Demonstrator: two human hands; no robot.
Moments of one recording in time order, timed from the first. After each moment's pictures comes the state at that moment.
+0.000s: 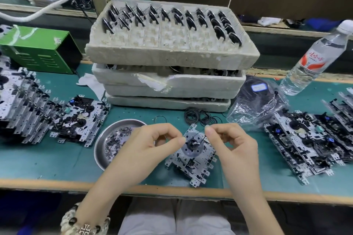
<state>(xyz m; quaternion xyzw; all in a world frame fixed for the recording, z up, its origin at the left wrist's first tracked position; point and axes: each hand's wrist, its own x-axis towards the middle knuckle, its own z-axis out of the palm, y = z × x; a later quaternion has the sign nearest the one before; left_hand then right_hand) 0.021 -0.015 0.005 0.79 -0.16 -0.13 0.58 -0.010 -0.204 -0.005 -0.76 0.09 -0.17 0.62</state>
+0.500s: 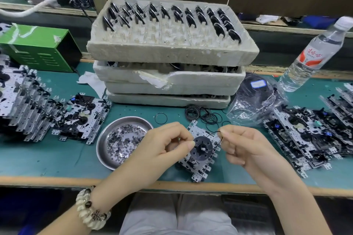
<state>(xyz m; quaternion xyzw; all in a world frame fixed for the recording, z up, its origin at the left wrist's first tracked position) 0.015 -0.023 -0.007 0.80 -0.27 -0.08 0.53 -0.011 -0.247 0.012 -0.63 0.06 0.15 0.76</state>
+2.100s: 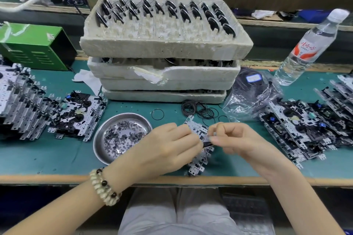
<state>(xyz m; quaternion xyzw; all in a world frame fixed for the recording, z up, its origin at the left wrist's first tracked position) 0.031 -0.036 -0.022 0.76 -0.56 0.32 0.09 -0.002 -0.258 0.001 -0.71 0.01 0.21 0.68</state>
